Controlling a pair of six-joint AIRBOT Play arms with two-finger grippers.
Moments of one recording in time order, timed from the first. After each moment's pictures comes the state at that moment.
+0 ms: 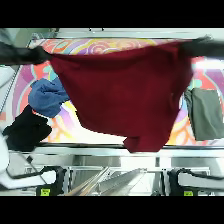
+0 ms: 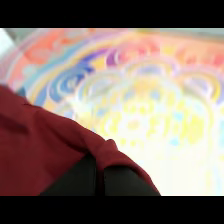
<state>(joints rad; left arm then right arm) 0.15 -1.46 1.67 -2.19 1.16 1.84 -0.24 -1.51 1.70 -0.52 1.20 0.81</state>
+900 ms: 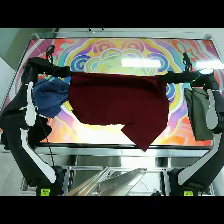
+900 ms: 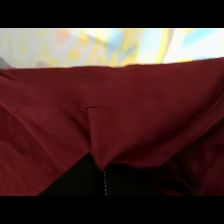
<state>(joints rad) 0.15 -2.05 1.94 -2.17 1.10 1.98 -0.27 -2.02 1.75 -0.55 1.19 0.89</state>
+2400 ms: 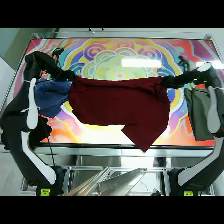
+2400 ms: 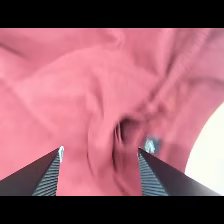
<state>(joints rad) 0.06 -1.97 1.98 -1.87 1.37 1.84 -0.23 -1.91 1.76 -0.91 1.29 1.11</state>
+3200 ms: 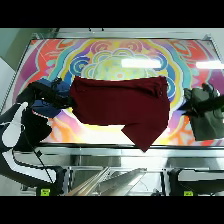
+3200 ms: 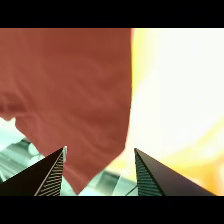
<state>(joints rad) 0.16 -1.66 1.19 -2.11 1.17 2.08 -0.55 -1.57 1.18 -0.92 1.54 1.15</state>
